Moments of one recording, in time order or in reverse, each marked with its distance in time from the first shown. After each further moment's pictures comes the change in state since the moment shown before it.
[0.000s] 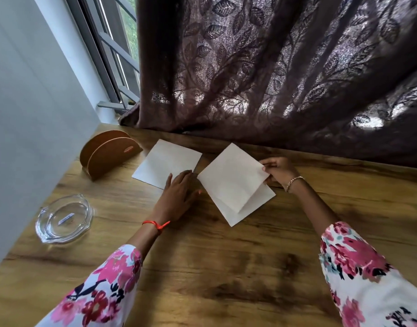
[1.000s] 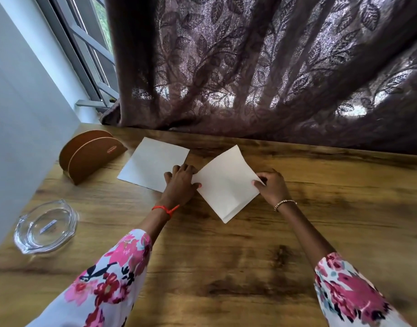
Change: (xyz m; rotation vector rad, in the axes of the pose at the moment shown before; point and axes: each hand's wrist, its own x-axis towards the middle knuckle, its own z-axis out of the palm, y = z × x) left_hand 0.039 0.034 0.009 0.042 -0.078 -0.130; right_hand -0.047 0.035 0.013 -0.465 0.186 -0.126
